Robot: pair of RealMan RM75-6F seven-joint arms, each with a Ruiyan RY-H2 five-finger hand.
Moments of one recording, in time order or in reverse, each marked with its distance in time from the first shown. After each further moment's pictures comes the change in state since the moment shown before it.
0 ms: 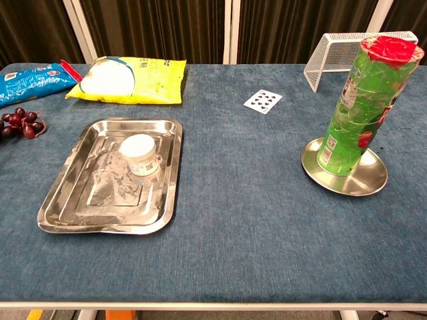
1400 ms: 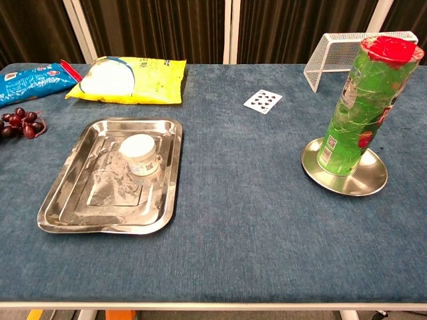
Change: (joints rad) left arm 0.000 -0.037 0.018 0.084 -0.015 -0.031 -0.087; right arm 0.331 0.053 0.166 -0.419 0.074 -0.291 -0.420
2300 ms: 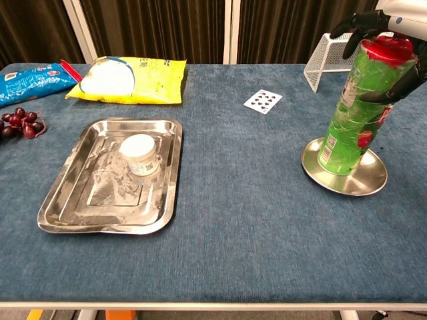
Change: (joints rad) left arm 0.009 -0.007 0.002 0.036 -0.007 0.004 -0.048; right arm 0.198 -0.122 0.010 -0.010 0.312 -0.060 -0.308
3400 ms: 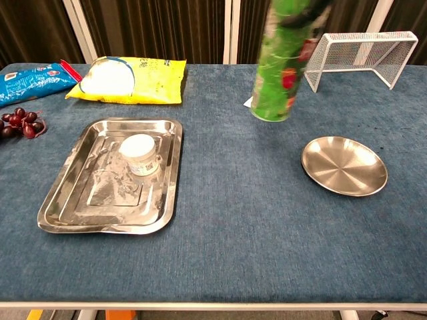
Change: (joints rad) left arm -0.001 -0.012 0.008 0.028 -0.017 -0.033 -0.018; right arm 0.312 -0.029 0.160 0.002 0.194 -0.105 -0.012
